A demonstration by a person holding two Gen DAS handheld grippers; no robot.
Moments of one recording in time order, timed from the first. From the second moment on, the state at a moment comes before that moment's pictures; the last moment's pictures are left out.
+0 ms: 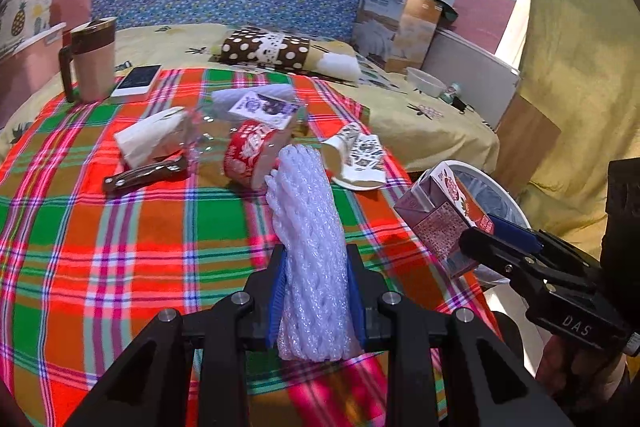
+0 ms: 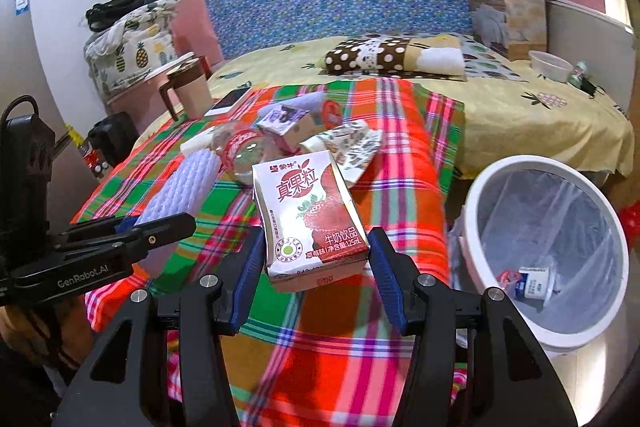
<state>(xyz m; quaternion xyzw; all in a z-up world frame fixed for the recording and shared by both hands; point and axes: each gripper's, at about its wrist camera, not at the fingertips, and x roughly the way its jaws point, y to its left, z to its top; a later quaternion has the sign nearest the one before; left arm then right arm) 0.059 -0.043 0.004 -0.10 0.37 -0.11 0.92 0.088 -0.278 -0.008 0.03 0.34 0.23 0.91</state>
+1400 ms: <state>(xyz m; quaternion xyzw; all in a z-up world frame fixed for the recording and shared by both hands) 0.135 -0.233 0.001 -0.02 0.38 -0.29 0.88 0.091 -0.416 -0.032 0.11 0.36 0.04 0.93</state>
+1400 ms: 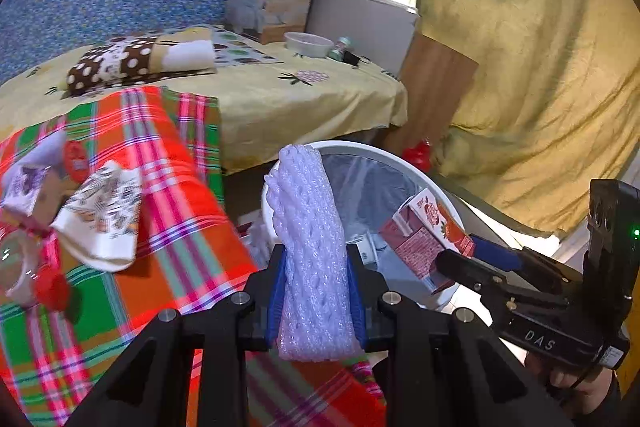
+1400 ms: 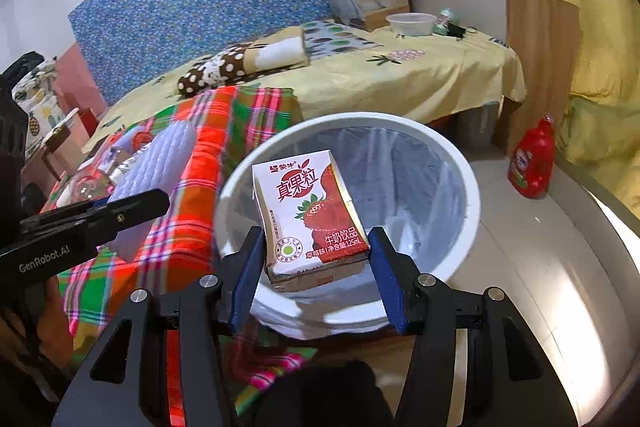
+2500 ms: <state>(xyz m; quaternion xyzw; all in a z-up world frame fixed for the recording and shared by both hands) 0.153 -0.256 -0.014 -0.04 0.40 -0.32 0.86 0.094 -0.430 -0.038 0.11 0.37 0.02 0.92</state>
